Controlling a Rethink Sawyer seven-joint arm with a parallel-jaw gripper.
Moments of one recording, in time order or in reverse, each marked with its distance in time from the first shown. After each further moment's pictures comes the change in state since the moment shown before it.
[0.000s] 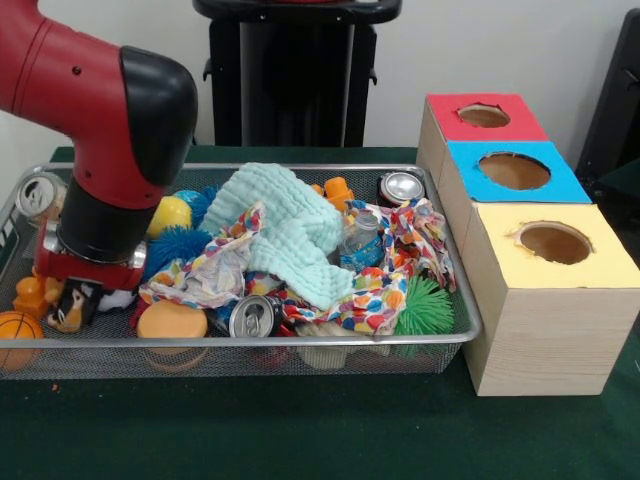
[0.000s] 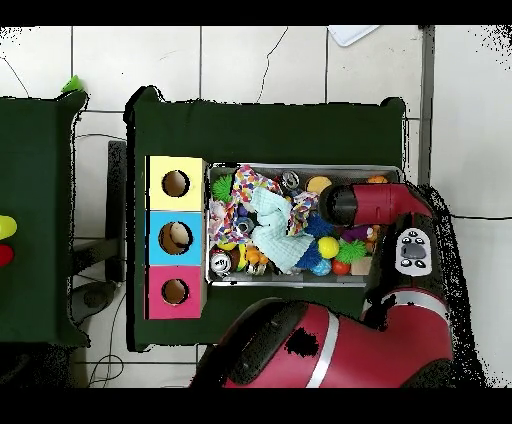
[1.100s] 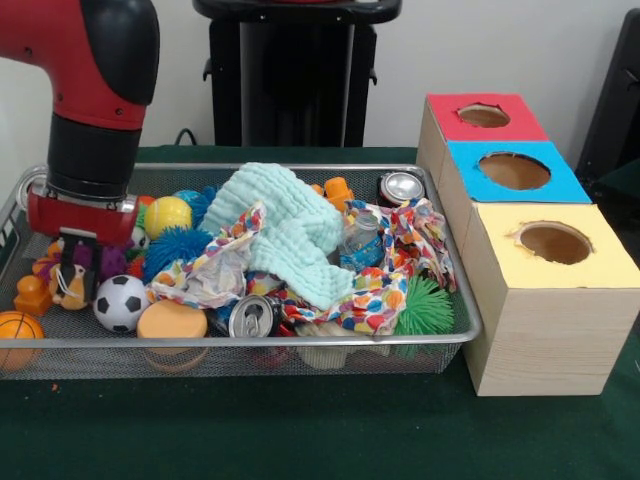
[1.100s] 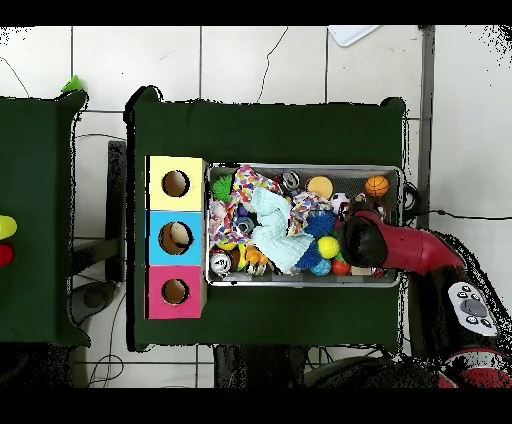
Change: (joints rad) arm -0.226 -0.189 0.181 0.348 -0.001 -0.401 0.000
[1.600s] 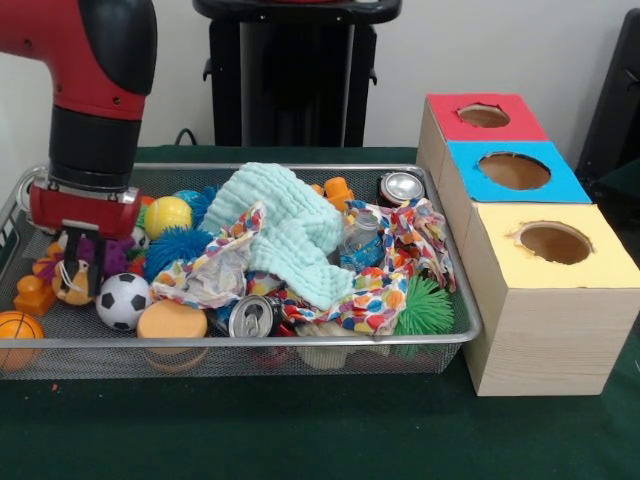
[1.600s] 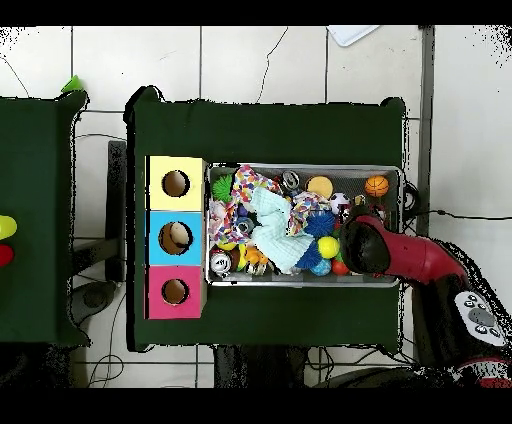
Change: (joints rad) arm -0.042 -0.022 0.037 0.054 0.012 -0.048 0.000
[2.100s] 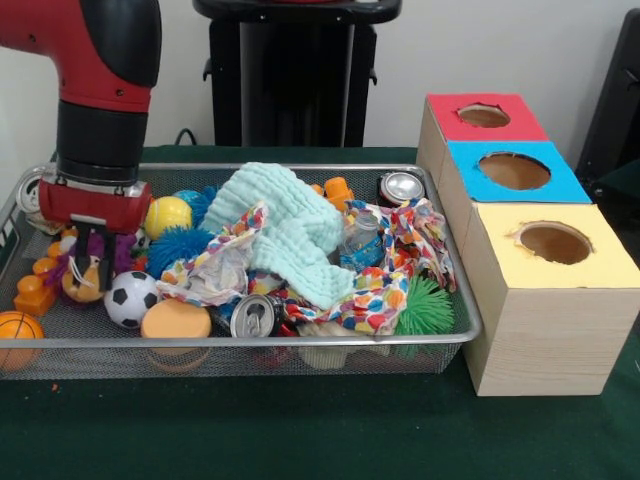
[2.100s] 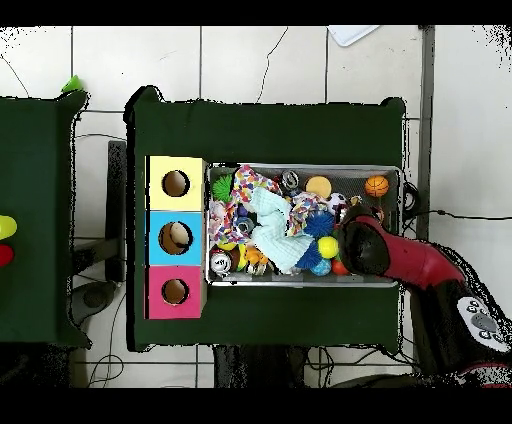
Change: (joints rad) arm -0.021 -0.015 0.018 0.052 0.087 -0.024 0.003
